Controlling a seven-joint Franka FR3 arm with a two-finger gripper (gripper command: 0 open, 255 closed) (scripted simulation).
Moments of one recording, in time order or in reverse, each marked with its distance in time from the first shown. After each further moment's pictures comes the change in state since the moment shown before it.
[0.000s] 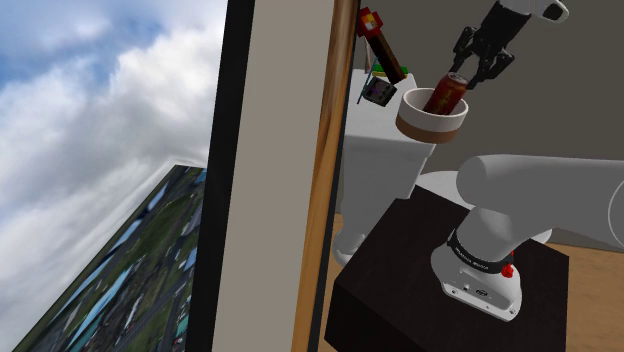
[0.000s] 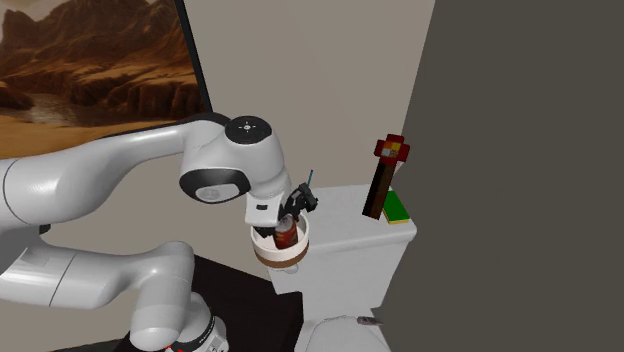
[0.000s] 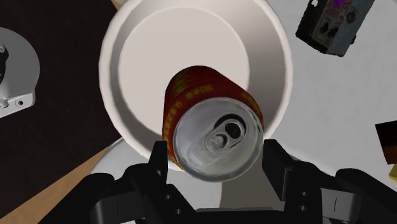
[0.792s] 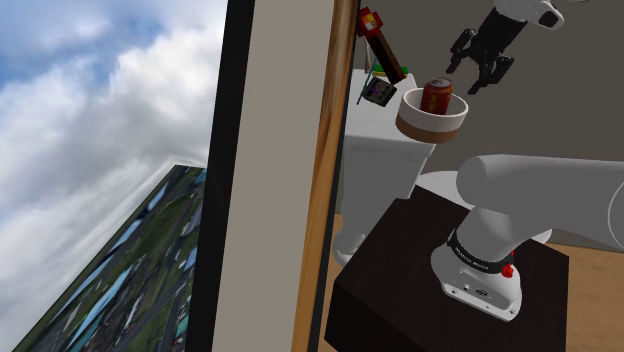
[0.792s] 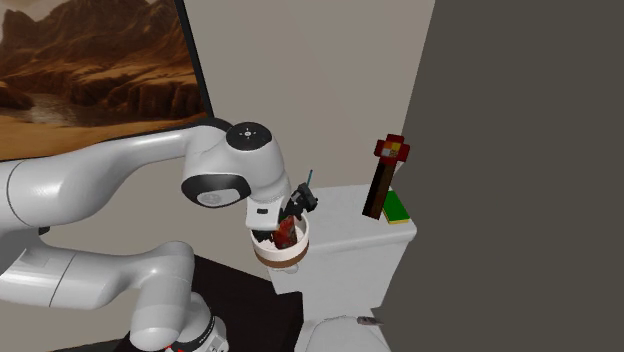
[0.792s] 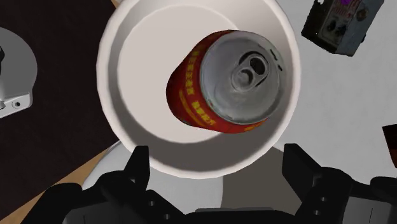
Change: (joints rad) arm 0.001 -0.010 0.004 -0.035 0.004 0.026 -0.003
